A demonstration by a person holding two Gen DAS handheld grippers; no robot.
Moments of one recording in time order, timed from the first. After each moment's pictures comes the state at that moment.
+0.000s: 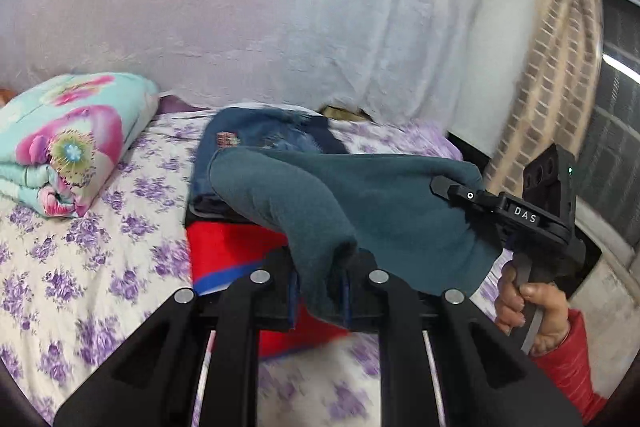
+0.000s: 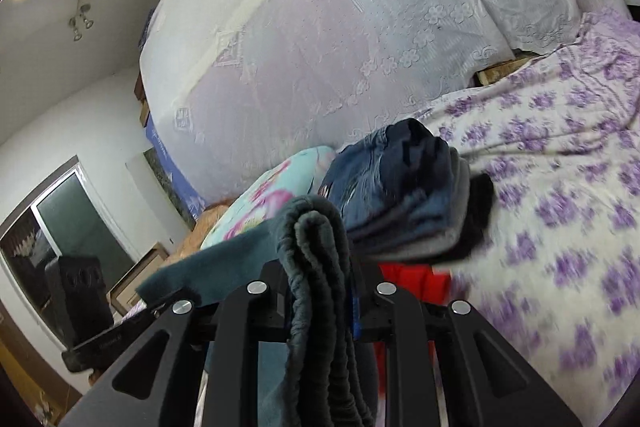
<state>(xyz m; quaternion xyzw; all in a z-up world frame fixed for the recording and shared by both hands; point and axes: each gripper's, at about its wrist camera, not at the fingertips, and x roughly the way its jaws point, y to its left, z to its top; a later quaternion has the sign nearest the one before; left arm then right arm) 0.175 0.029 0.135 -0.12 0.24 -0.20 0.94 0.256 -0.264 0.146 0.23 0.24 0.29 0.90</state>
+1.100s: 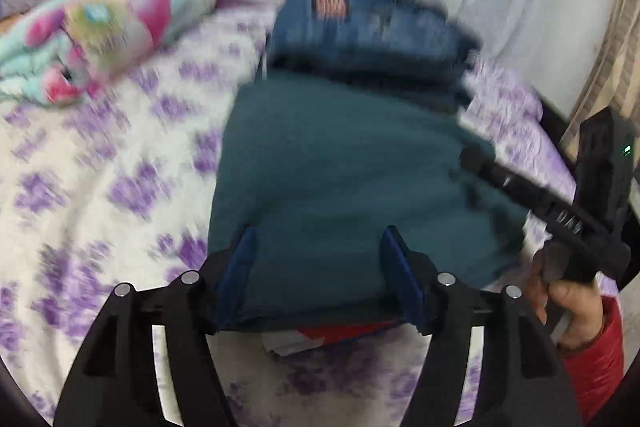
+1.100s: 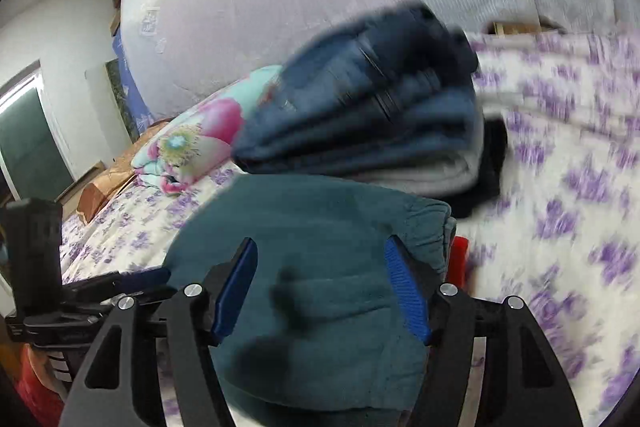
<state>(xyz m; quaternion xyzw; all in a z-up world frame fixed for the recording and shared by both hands) 0.240 0.041 0.005 -0.10 0.37 -0.13 0.91 0.289 -0.197 0.049 0.08 0.29 0.26 0.92</state>
